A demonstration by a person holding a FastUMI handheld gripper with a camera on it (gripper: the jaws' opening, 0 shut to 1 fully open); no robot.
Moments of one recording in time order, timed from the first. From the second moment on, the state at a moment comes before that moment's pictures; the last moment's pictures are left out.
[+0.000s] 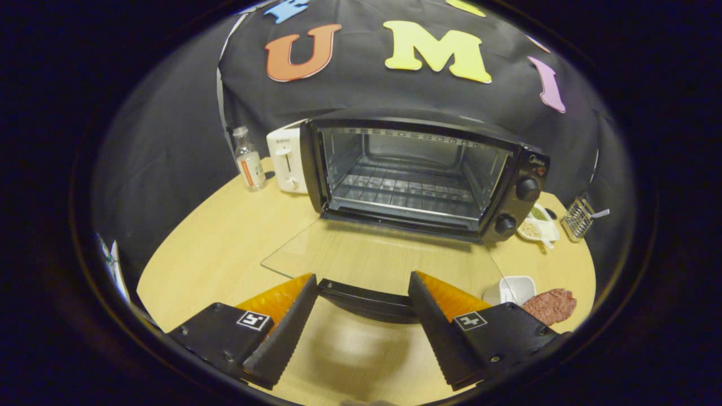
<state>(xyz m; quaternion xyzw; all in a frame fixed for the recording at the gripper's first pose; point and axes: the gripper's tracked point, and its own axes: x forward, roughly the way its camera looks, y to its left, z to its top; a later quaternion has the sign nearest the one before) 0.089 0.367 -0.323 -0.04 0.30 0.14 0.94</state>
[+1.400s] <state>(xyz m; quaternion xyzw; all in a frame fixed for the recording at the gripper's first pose) 0.117 0.140 -0.264 -0.04 0.24 0.02 0.97</state>
